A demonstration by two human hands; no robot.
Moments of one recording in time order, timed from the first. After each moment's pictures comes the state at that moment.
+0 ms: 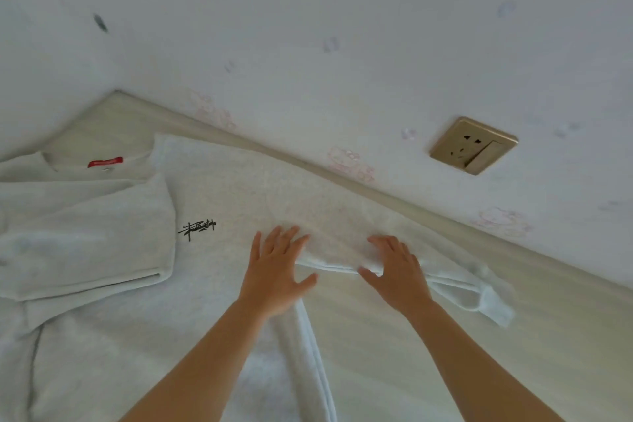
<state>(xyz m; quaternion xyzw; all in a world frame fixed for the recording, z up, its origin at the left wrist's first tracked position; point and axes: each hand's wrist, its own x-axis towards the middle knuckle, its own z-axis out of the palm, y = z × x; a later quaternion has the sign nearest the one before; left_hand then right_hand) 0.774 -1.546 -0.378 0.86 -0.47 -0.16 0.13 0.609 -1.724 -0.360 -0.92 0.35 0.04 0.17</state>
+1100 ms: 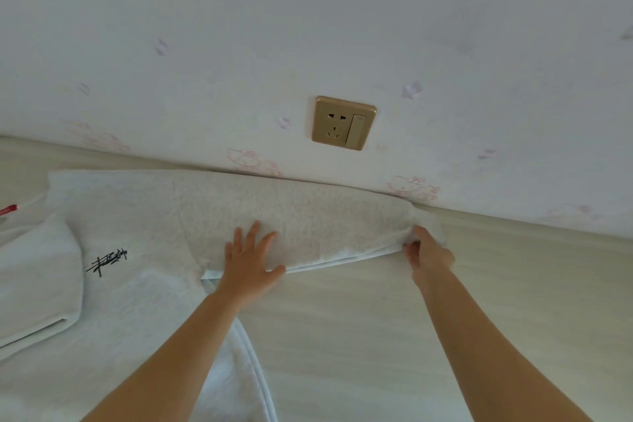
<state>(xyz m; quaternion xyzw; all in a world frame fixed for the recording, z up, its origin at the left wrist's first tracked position) 0.714 -1.648 -0.384 0.84 -0.46 -0.26 0.07 0.480 -1.844 -0.343 -0.15 0.71 -0.35 0.60</state>
